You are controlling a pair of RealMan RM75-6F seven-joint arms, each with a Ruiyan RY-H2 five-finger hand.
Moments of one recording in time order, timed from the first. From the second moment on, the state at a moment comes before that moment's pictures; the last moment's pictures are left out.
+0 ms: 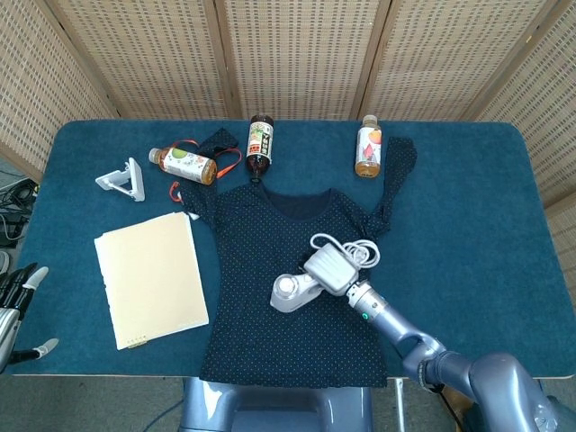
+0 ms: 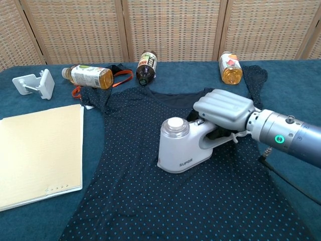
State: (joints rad) left arm -0.04 -0.95 0.05 -1.79 1.55 1.45 0.06; right arm 0.81 -1.86 0.01 -0.79 -1.62 1.10 0.02
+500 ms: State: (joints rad) left arm -0.04 -0.95 0.05 -1.80 1.55 1.45 0.07; right arm 0.80 -1.92 0.07 -0.50 -1.52 1.02 0.13
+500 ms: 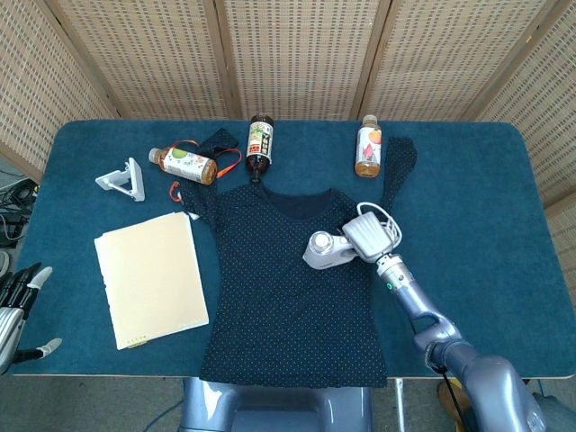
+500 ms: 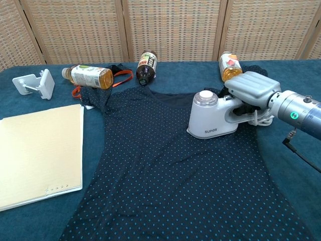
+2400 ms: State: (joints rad) left arm -0.04 -0.95 0.05 -1.81 1.55 1.45 0.08; right arm 0.78 -1.94 0.05 -0.39 -1.56 1.04 0.21
